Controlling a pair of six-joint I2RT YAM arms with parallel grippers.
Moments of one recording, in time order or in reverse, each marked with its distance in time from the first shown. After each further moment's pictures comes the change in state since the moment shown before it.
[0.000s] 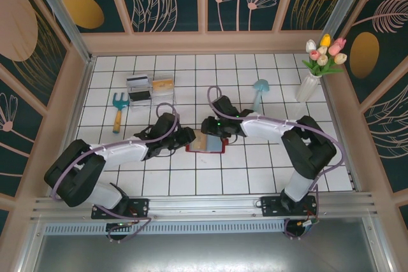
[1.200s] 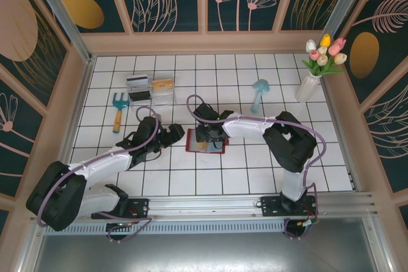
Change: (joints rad) left arm 0.113 -0.202 -0.126 -0.015 -0.026 0.044; right arm 0.102 0.146 0.117 -0.159 0.191 -0.100
